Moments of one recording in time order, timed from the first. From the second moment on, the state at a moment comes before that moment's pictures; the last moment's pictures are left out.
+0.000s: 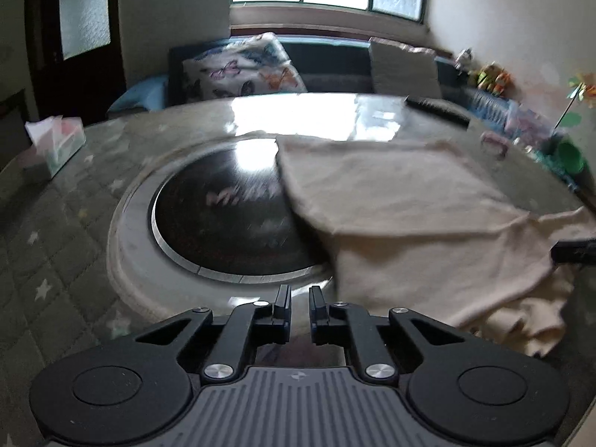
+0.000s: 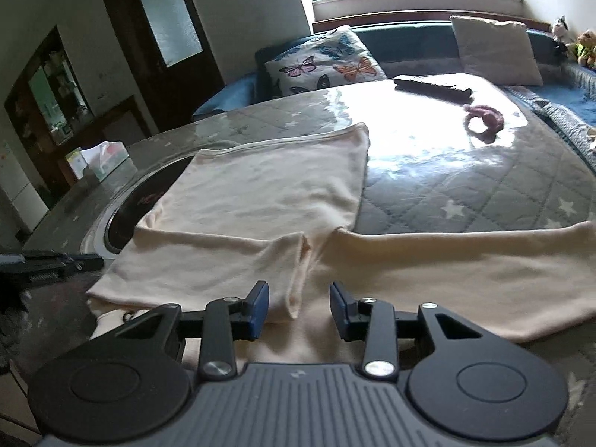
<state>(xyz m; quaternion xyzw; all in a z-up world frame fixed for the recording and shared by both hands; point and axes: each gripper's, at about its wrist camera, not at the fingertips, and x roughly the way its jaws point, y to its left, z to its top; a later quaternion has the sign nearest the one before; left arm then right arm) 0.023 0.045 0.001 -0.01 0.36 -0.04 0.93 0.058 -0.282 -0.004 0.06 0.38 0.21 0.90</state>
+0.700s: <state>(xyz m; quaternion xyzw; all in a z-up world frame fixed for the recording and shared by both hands) 0.066 0.035 -0.011 -0.07 0.35 -0.05 0.93 0.060 -0.321 -0.017 0.07 0.38 0.13 0.91</state>
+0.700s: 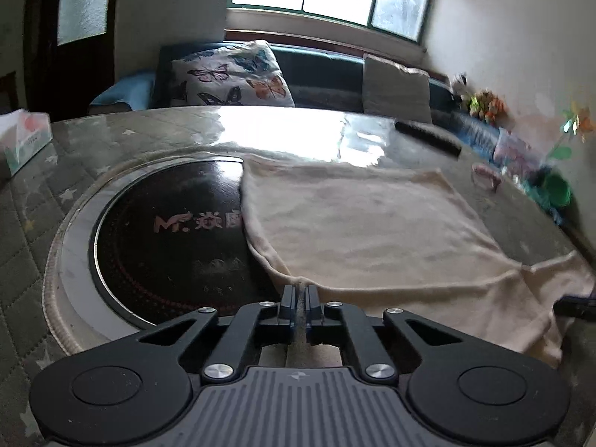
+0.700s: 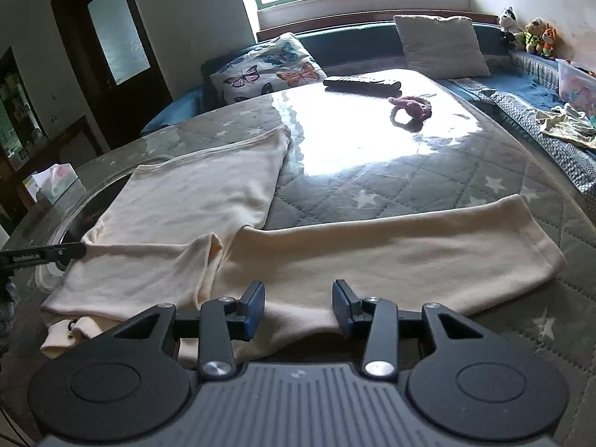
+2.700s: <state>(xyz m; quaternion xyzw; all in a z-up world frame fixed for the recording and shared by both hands) 0.056 -0.127 -0.013 0.08 0.36 -0.26 0.89 0.061 -0.448 -0.023 0.16 0.32 -0.08 0.93</state>
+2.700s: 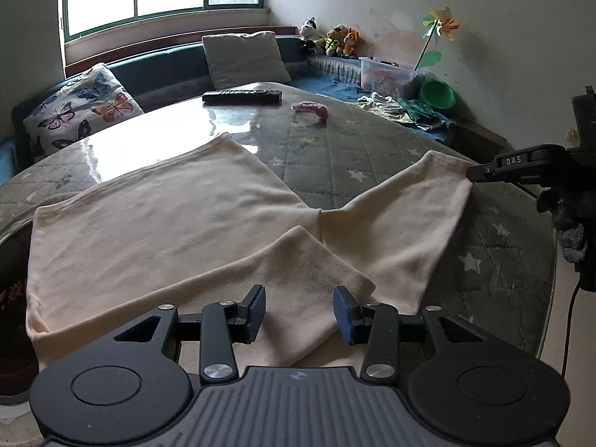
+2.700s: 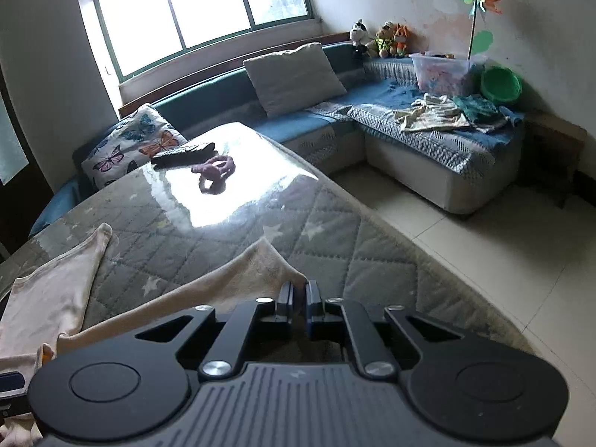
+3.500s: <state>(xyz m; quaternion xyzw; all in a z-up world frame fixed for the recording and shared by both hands) 0.057 -0.135 -0.014 0.09 0.35 -0.26 0.90 0.055 -0.441 0.015 0.17 0.27 -0.04 0.95</state>
